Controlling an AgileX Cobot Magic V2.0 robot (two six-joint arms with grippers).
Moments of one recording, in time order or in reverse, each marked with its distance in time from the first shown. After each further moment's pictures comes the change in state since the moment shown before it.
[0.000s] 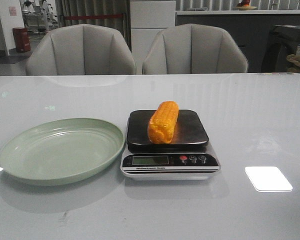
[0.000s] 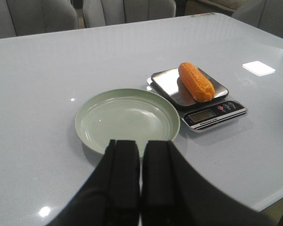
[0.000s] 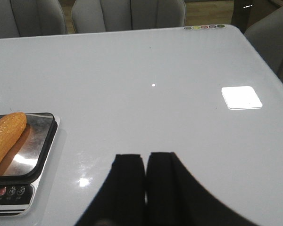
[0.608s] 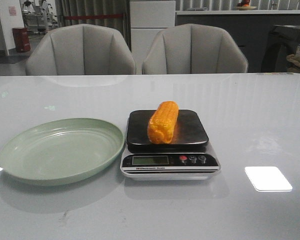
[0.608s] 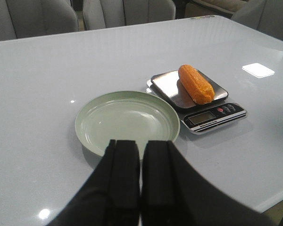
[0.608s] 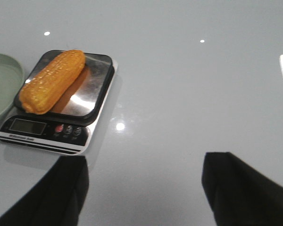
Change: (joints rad) left arm 0.000 0.000 0.000 0.000 -0.008 0.000; right arm 0.258 0.171 -0.021 0.010 0.024 0.000
